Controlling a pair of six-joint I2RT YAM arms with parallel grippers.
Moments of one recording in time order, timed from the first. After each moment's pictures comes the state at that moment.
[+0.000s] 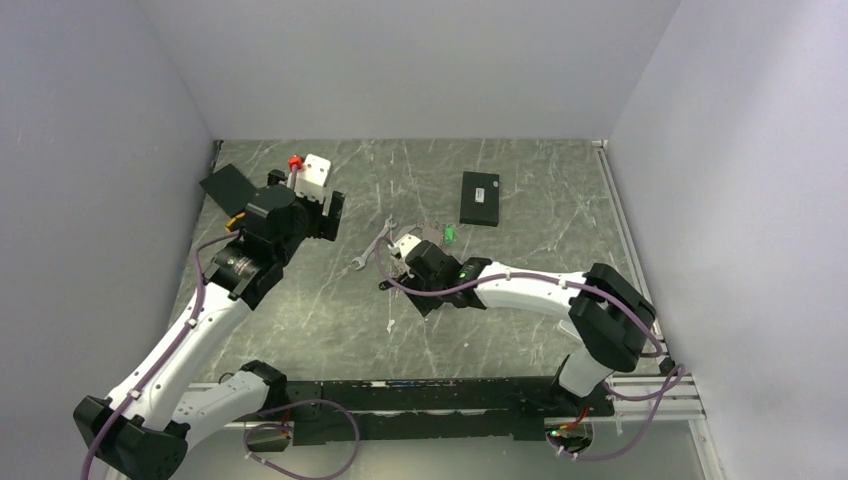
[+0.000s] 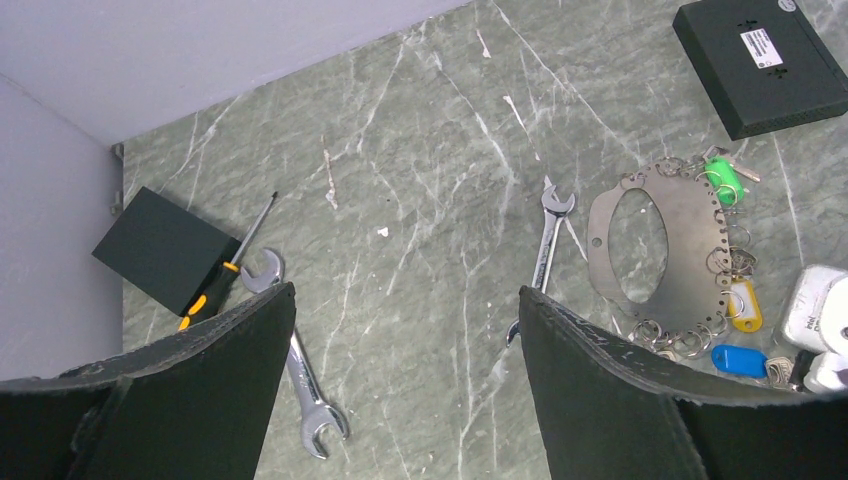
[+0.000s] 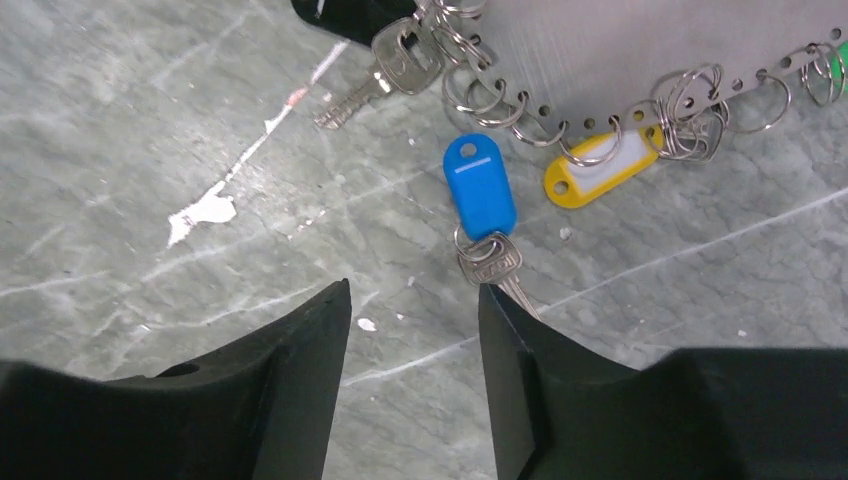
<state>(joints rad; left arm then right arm) -0.47 0.96 1.00 -0.34 -0.25 0.12 0.97 1.60 0.96 -0.30 0.11 0.16</state>
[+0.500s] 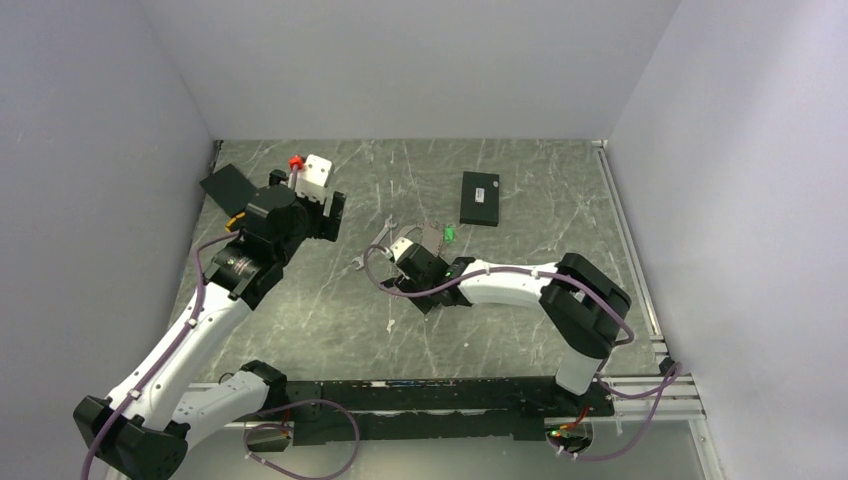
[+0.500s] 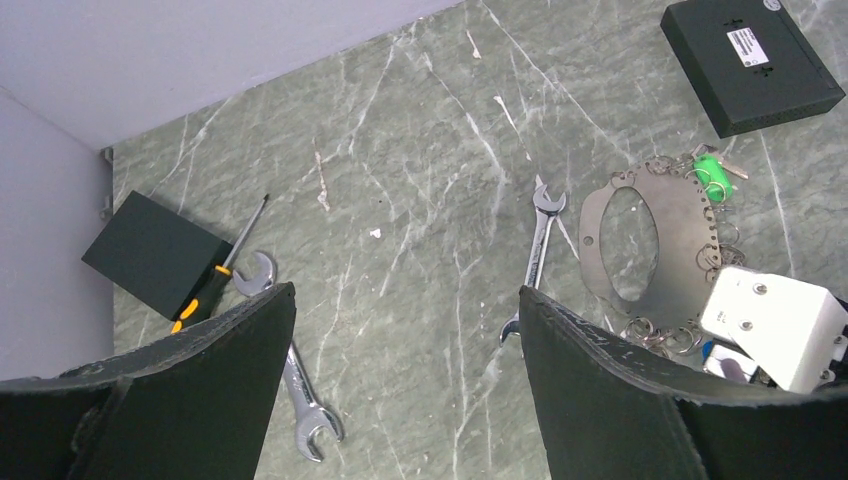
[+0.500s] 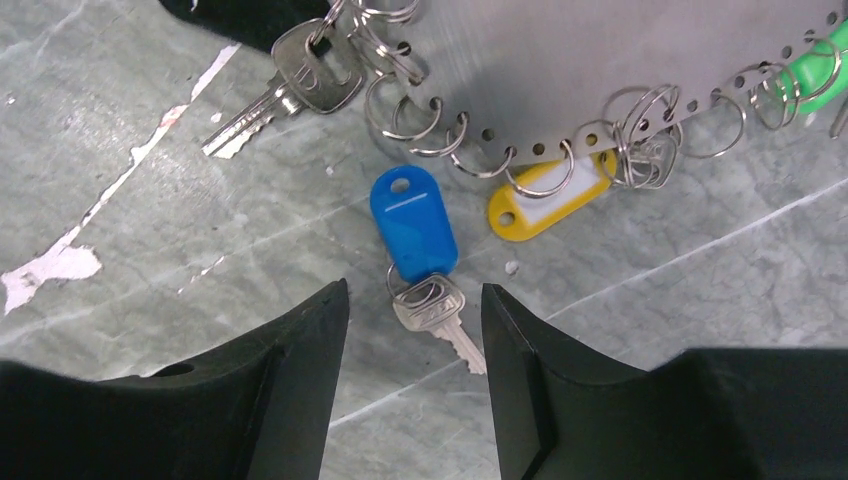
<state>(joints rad) -0.47 0.96 1.00 -0.34 -0.23 0.11 0.97 1.73 0.99 -0.29 0.24 0.07</state>
